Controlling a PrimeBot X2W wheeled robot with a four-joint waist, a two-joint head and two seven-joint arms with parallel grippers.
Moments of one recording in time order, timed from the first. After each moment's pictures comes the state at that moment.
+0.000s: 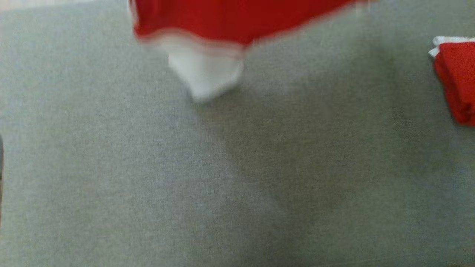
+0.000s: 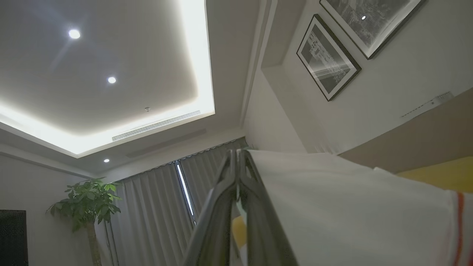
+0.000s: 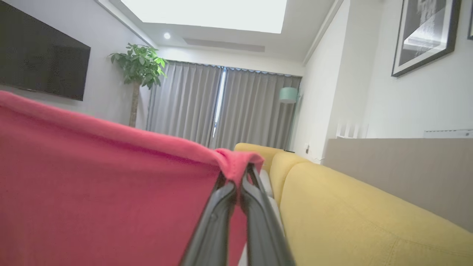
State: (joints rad) left arm -1.51 0.31 -0.38 0.62 -0.17 -0.02 -0.26; right arm -1.22 -0.58 0.45 0.57 0.57 0.12 -0.21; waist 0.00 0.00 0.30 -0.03
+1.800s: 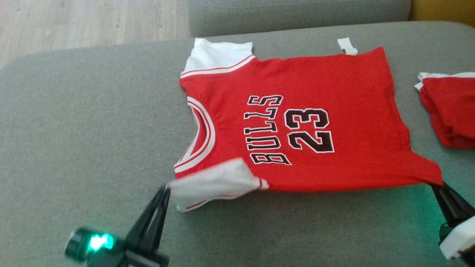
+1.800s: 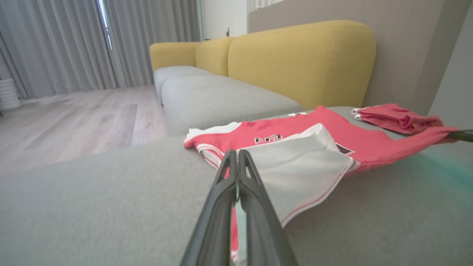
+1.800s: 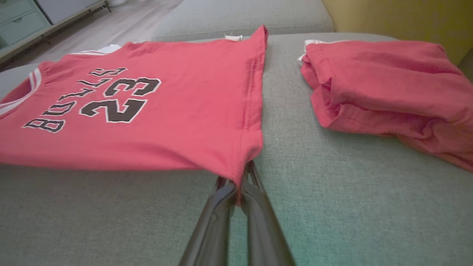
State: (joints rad) left arm 0.18 0.30 -0.36 -0.09 -0.18 -0.04 -0.26; right arm -0.04 -0.70 0.47 0.40 0.79 0.12 -0.24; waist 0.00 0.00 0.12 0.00
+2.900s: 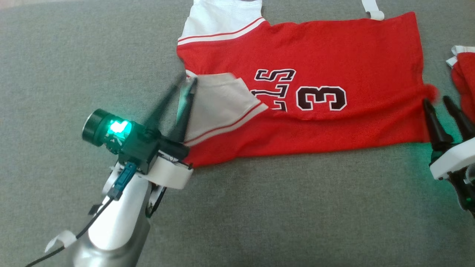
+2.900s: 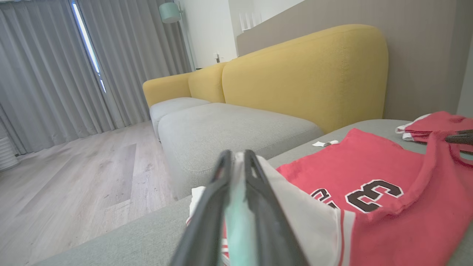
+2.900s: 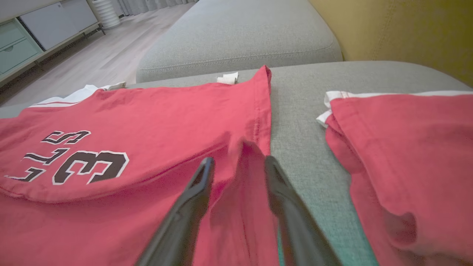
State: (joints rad) left arm -0.45 0.16 -0.40 0.23 -0.06 -0.08 -0.26; right arm -0.41 -0.60 0.45 0.55 0.78 0.12 -0.18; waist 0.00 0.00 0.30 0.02
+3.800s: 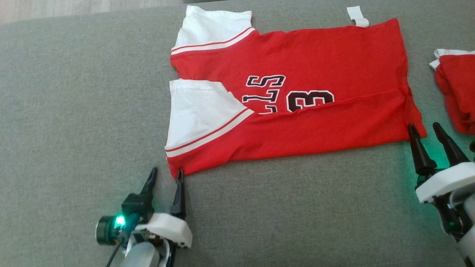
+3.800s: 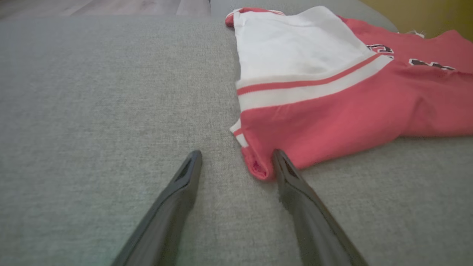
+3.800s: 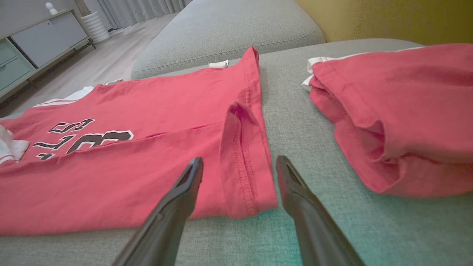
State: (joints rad) left arm -0.19 0.05 -0.35 0.53 -0.30 0.08 -0.20; right arm -0.32 -0.52 0.42 0.58 0.76 0.12 -0.25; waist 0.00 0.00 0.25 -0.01
